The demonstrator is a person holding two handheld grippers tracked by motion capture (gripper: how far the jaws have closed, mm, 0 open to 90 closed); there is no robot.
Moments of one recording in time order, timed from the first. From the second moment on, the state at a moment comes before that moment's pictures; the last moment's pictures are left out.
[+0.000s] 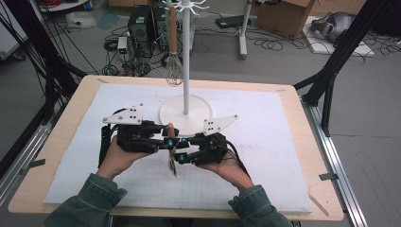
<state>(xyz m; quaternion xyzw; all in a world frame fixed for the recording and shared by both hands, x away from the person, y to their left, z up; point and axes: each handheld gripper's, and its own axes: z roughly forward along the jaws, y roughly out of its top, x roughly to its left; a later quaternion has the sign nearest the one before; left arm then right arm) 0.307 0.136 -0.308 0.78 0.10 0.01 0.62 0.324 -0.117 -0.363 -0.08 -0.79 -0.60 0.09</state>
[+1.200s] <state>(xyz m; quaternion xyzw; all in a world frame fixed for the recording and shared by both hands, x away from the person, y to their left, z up) 0.299 0.137 -0.301 0.78 0.15 0.09 0.60 0.309 -0.095 -0.350 -0.11 -0.81 -0.57 -0.04</state>
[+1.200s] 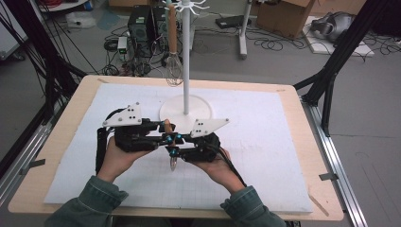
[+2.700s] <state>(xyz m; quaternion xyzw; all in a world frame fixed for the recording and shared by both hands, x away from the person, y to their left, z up) 0.304 0.147 -0.295 0.79 0.06 0.01 0.61 0.310 -0.100 -0.343 -0.05 -0.80 -0.59 0.04</state>
